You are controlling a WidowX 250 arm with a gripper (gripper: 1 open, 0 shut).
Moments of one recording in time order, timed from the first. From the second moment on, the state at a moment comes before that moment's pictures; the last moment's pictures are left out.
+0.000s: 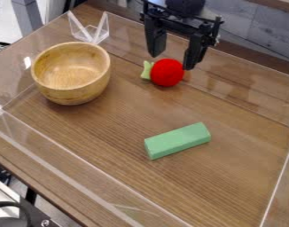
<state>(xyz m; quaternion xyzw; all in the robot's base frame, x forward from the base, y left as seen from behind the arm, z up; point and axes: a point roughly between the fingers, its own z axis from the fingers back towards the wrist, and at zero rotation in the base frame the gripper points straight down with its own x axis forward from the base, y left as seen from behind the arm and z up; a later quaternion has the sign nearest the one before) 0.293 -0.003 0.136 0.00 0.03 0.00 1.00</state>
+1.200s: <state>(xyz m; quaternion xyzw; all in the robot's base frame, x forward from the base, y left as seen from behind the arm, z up) 0.253 -0.025 0.057 -0.03 0.04 -0.15 0.99</state>
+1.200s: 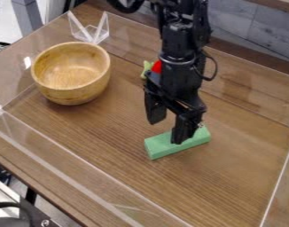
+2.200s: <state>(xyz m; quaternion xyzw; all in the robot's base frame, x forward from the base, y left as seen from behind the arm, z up) 0.271 -0.034 0.038 -0.04 0.03 -0.23 0.97</state>
